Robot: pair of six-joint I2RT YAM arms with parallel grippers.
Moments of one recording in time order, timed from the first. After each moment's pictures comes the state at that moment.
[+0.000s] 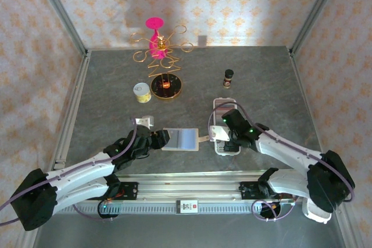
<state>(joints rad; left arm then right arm) -0.73 0.91 0.29 -0.01 -0.13 -0.85 0.64 1.16 0.59 -0.50 0.16 -0.97</state>
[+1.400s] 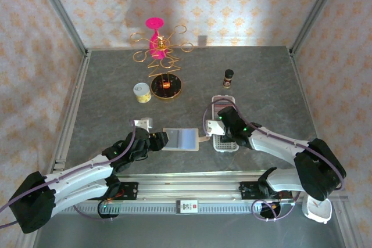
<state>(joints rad) -0.73 0.87 0.25 0.00 -0.13 -0.83 0.64 1.28 0.57 -0.24 0.27 -1.04</state>
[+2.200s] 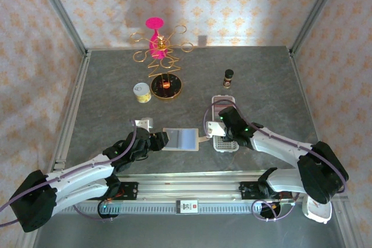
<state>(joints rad) -0.73 0.89 0.25 0.02 -0.13 -0.83 0.64 1.24 0.58 -0.29 0.23 -1.05</state>
